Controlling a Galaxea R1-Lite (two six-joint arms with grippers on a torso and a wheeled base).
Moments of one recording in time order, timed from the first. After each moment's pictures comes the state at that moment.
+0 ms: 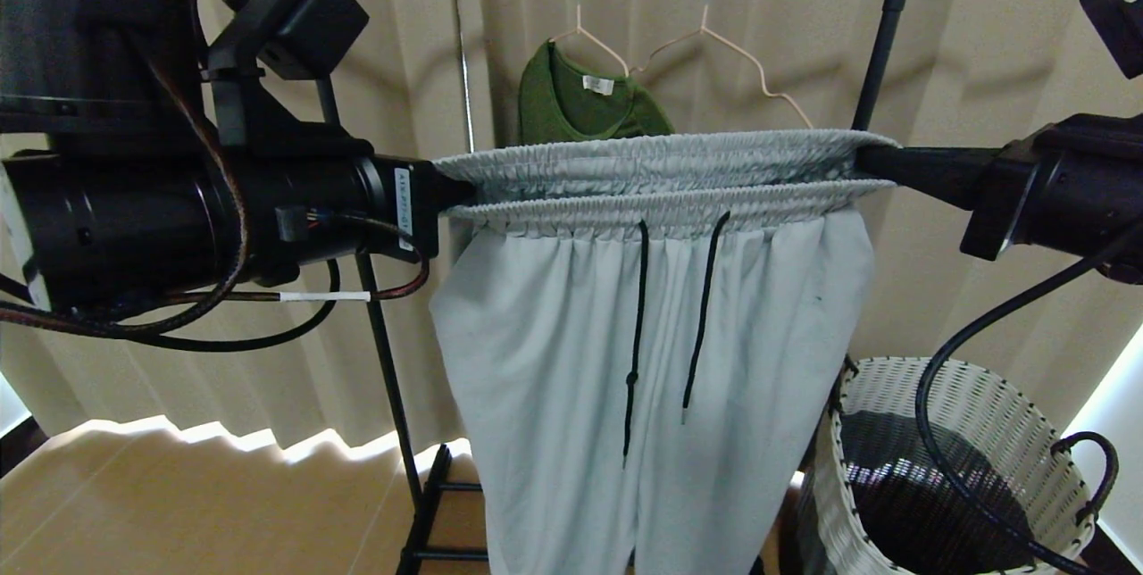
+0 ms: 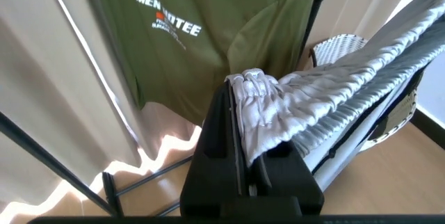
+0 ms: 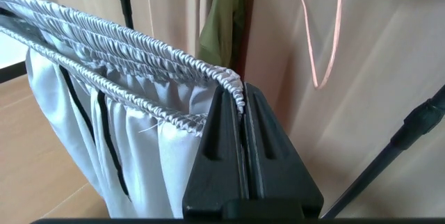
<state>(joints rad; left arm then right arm) -0.57 1.49 -1.16 -0.10 0.03 -0.05 0.33 1.35 -0.98 -0.27 0.23 0.00</state>
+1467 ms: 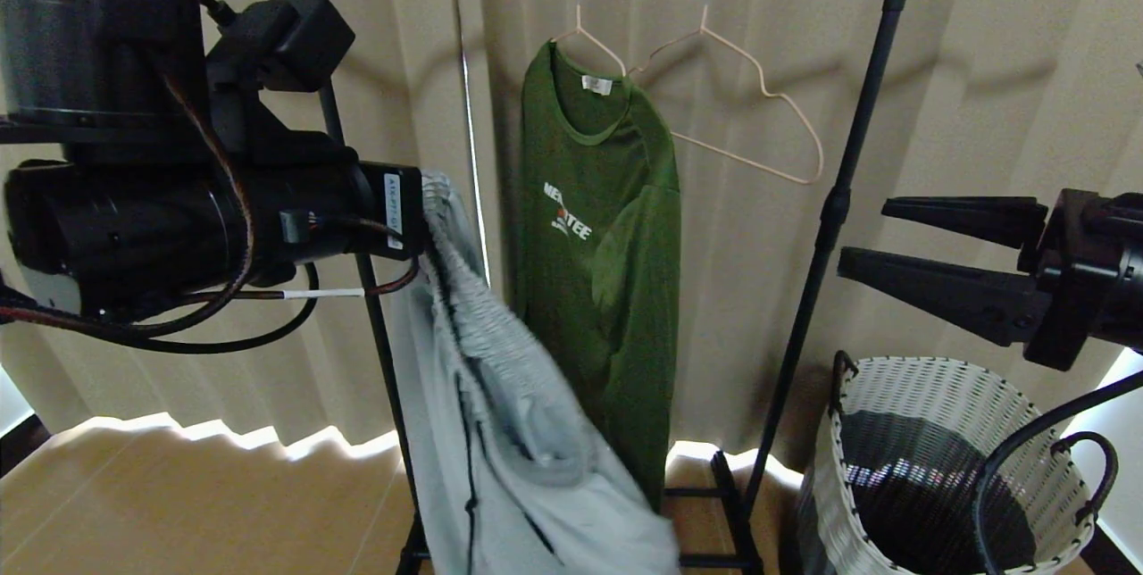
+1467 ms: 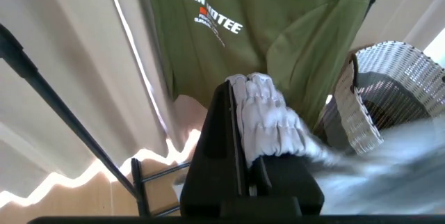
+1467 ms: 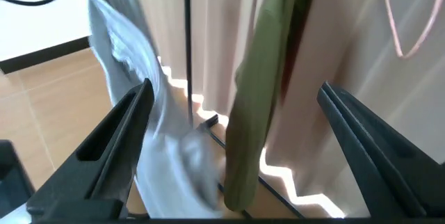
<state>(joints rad) -0.55 1.50 -1.15 -0.10 0.15 -0.04 0.38 1.23 -0.81 -0.27 0.39 0.01</state>
